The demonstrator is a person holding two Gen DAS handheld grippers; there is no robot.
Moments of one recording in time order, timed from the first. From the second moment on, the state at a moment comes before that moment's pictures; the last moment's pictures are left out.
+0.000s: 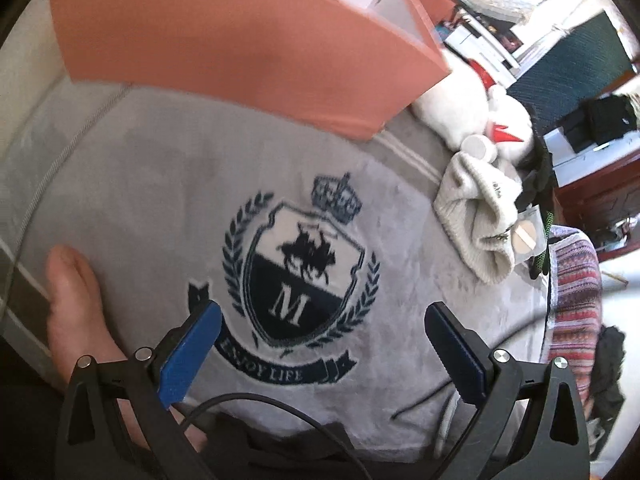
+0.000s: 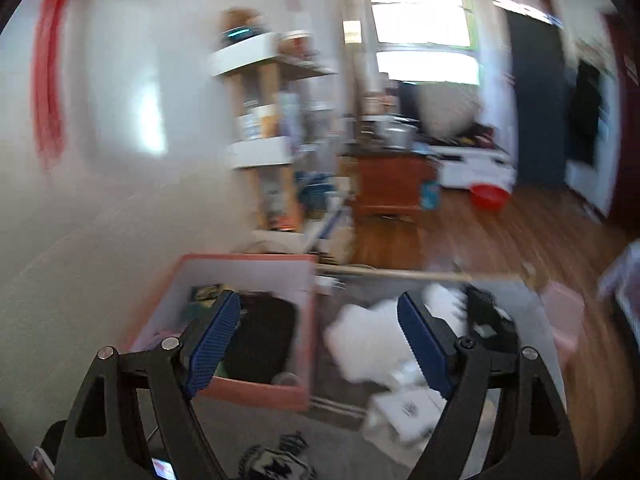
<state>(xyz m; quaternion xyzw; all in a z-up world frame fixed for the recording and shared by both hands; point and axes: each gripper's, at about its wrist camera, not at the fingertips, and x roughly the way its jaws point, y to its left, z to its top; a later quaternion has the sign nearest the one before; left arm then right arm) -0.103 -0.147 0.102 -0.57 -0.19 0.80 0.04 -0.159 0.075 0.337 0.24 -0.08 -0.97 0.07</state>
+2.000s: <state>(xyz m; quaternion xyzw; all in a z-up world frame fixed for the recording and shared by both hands) -0.229 -0.260 0.355 -0.40 -0.18 0.90 0.01 -0.118 0.304 0.075 0.34 -0.62 -0.70 -0.01</state>
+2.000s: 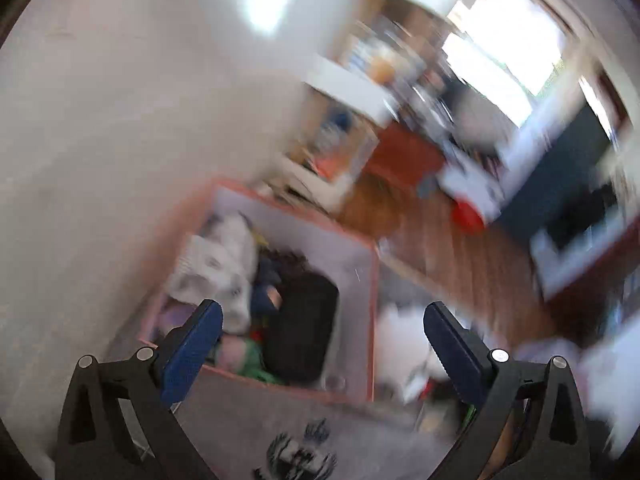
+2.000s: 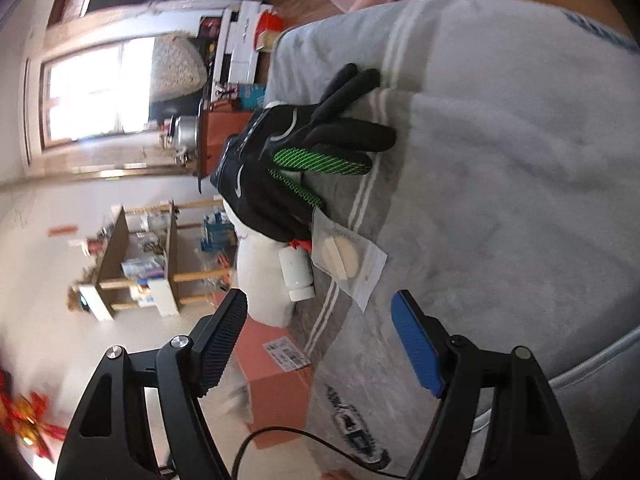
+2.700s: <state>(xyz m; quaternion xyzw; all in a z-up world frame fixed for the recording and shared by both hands) -0.322 0.133 0.057 -0.52 0.24 0.79 0.23 -0.221 0.281 0.062 0.51 -0.33 -0.79 0.00</state>
